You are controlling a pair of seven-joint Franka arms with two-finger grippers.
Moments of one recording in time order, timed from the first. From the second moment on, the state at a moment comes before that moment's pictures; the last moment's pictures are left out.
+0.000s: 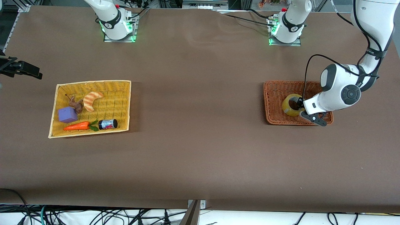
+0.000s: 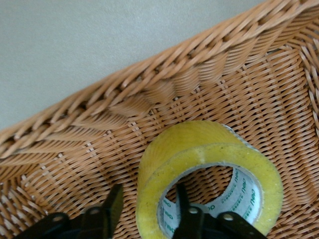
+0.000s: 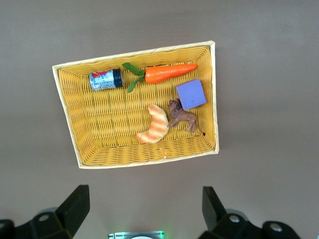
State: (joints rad) left arm 0.34 0.38 -0.30 -2.14 0.16 2.30 0.36; right arm -0.04 0.08 -0.05 -1.54 -0.05 1.49 -0.04
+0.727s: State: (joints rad) left arm 0.34 0.09 -0.39 -1.84 0.06 1.75 0.36; right arm -0.04 0.08 -0.05 -1.54 -0.05 1.49 -0.04
